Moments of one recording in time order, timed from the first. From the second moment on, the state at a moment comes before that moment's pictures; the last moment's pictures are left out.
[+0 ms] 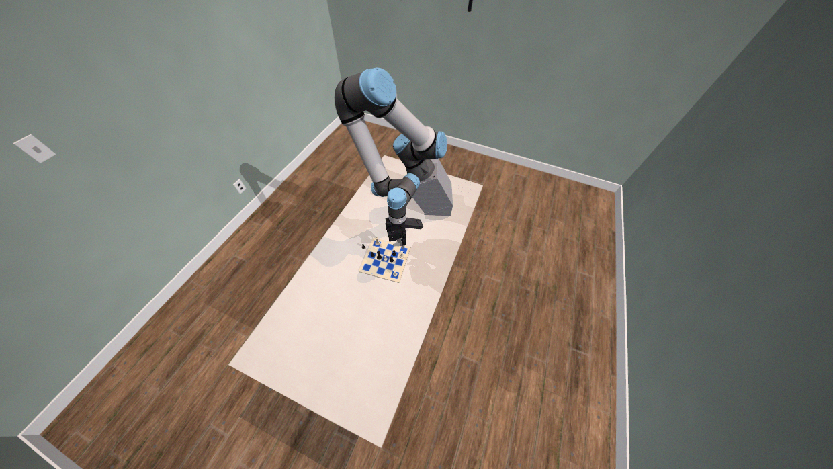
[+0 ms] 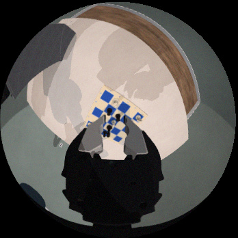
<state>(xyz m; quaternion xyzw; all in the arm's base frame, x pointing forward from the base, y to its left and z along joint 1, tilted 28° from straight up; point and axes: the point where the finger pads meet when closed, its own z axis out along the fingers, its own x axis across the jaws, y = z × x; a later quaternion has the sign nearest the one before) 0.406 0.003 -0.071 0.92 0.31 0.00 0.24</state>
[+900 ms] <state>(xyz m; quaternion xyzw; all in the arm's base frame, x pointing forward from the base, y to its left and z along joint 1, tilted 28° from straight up) 0.411 -0.010 -0.096 0.92 0.31 0.00 0.24</state>
